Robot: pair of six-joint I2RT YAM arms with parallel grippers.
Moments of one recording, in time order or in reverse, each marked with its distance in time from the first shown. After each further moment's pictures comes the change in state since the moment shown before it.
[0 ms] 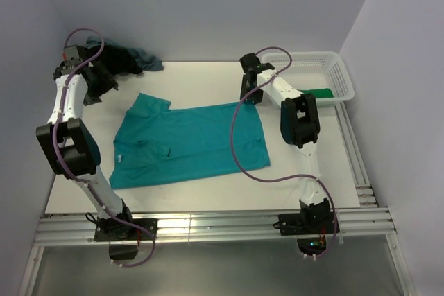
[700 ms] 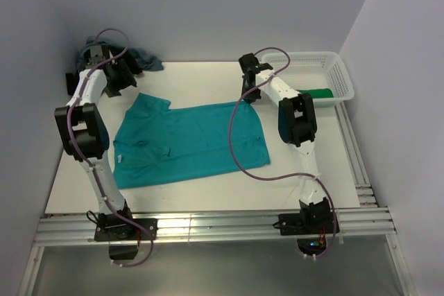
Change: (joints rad) left arm -0.104 0.237 0.132 0.108 0.059 0.056; right arm 0.000 0.060 0.059 -0.006 0.004 0.000
